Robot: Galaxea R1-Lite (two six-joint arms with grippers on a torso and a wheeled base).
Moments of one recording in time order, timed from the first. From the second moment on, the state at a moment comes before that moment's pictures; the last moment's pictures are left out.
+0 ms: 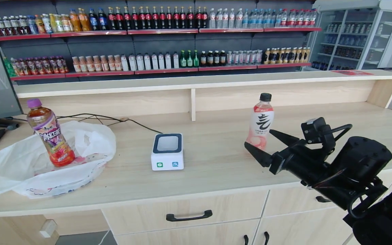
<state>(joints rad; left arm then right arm) 0.00 0.00 0.00 0.00 0.00 0.00 0.39 1.91 -0.44 -1.57 0.20 0.00</state>
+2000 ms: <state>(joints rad) 0.00 0.00 0.00 0.00 0.00 0.00 0.24 2.22 -0.76 -1.57 0.20 -0.02</state>
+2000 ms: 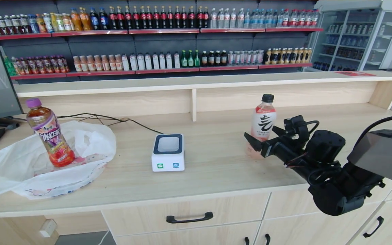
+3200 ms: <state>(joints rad) 0.00 0.00 0.00 0.00 0.00 0.00 0.24 2.29 -0.88 -1.57 0.16 -0.01</state>
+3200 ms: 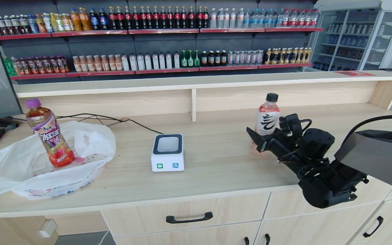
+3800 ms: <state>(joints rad) 0.00 0.00 0.00 0.00 0.00 0.00 0.24 2.27 -0.87 -1.57 0.16 -0.01</state>
